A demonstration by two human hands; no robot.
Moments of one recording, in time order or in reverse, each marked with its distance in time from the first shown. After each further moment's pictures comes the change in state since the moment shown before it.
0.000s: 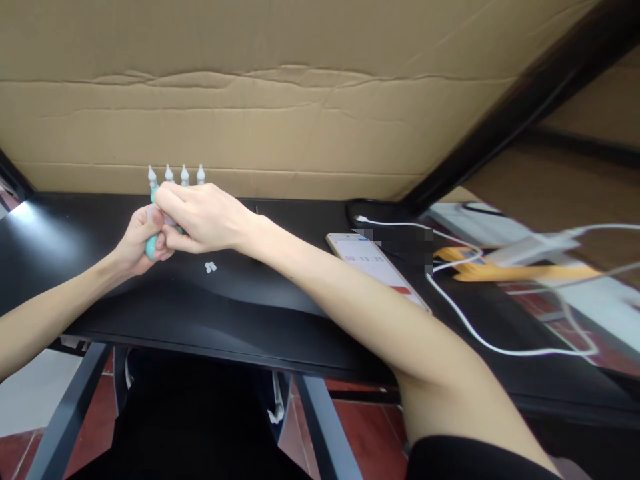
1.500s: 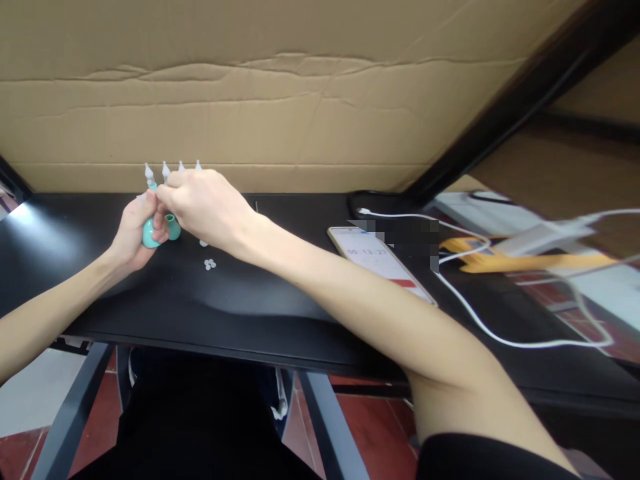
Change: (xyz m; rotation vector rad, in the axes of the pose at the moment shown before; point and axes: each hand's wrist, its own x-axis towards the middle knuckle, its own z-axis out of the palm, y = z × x) left_hand 0.009 0.000 -0.004 0.047 0.218 0.043; right_hand 0.009 -0.010 -0.011 -0.036 -0.007 0.258
